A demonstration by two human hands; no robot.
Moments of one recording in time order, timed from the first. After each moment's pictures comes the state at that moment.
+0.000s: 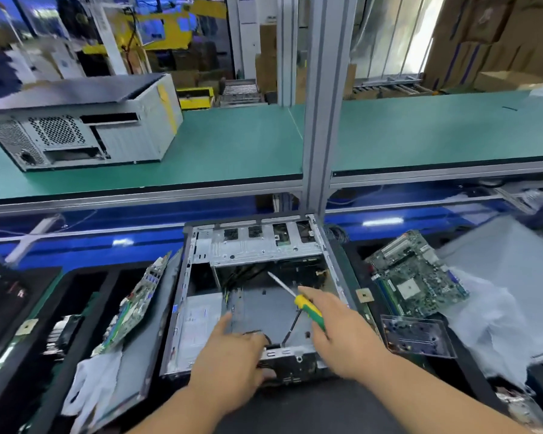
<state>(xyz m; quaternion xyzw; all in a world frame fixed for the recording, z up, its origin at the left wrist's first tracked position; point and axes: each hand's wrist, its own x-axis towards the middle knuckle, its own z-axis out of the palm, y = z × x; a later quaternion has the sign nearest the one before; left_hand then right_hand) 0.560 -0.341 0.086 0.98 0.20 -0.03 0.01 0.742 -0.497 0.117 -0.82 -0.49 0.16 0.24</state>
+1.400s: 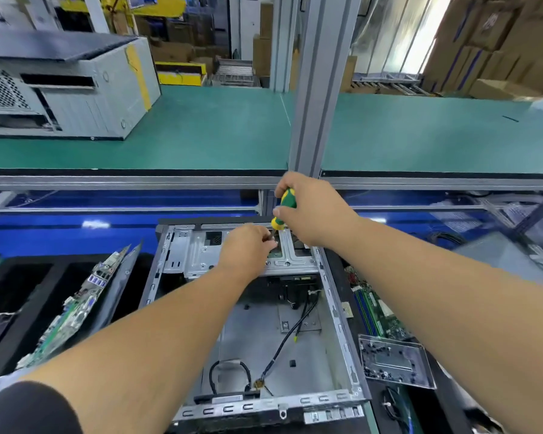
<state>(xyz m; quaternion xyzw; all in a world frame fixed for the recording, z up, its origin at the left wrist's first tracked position) 0.773 -0.252 0.119 0.89 0.35 0.14 0.24 0.869 -0.365 0.240 -0.83 -0.50 0.06 0.25</state>
